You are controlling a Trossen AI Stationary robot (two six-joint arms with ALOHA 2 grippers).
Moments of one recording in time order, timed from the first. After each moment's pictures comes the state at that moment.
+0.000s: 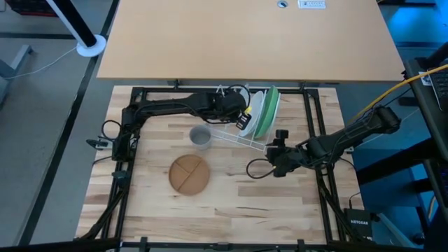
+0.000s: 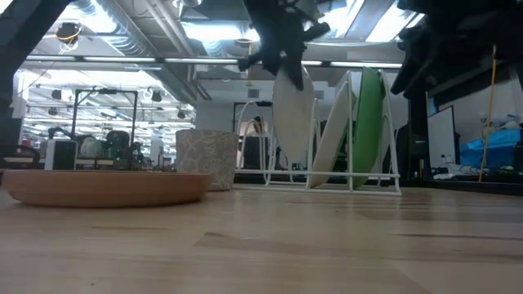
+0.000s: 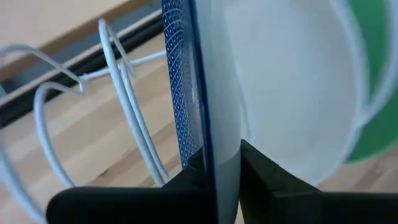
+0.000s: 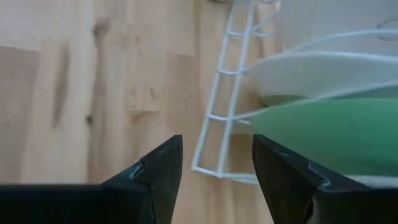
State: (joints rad) left arm 0.17 2.03 1.99 -0.90 -0.39 -0.63; right arm 0.40 1.18 0.84 -0.73 0.57 0.16
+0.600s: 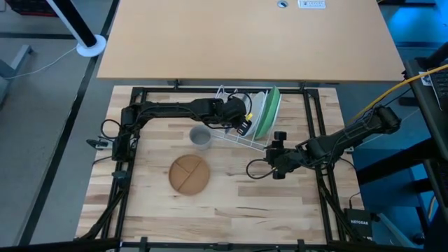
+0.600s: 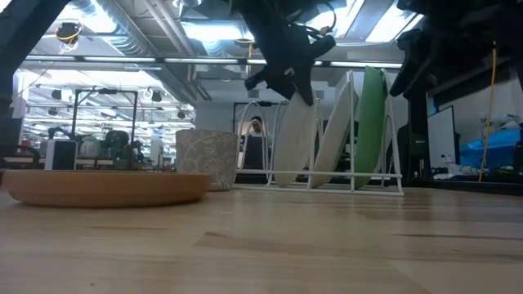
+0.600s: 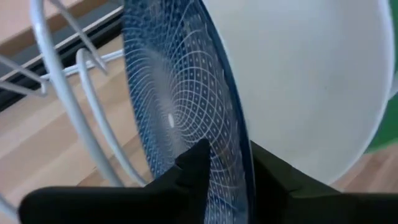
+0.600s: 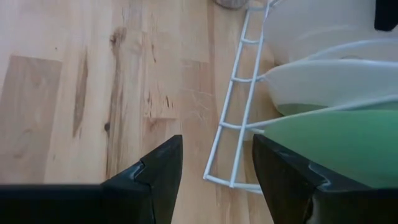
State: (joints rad) left arm 0.17 2.03 1.82 -0.69 -0.33 -0.56; right arm 0.40 1.18 0.82 -0.67 0.51 0.16
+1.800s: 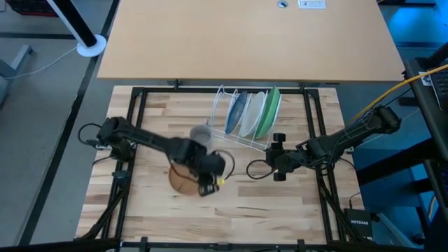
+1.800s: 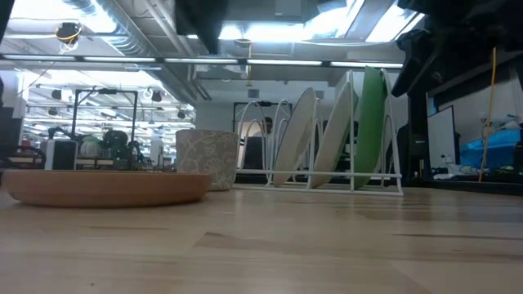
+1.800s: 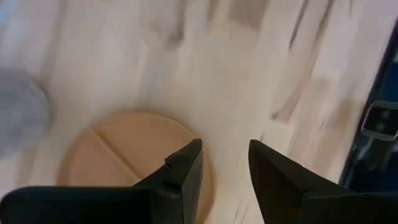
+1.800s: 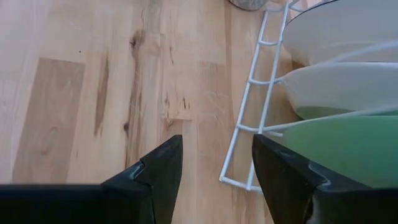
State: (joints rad) left arm -0.26 1.85 1.71 -1.11 -0.01 -0.57; right arm 0.40 1.18 0.82 -0.65 0.45 0.16
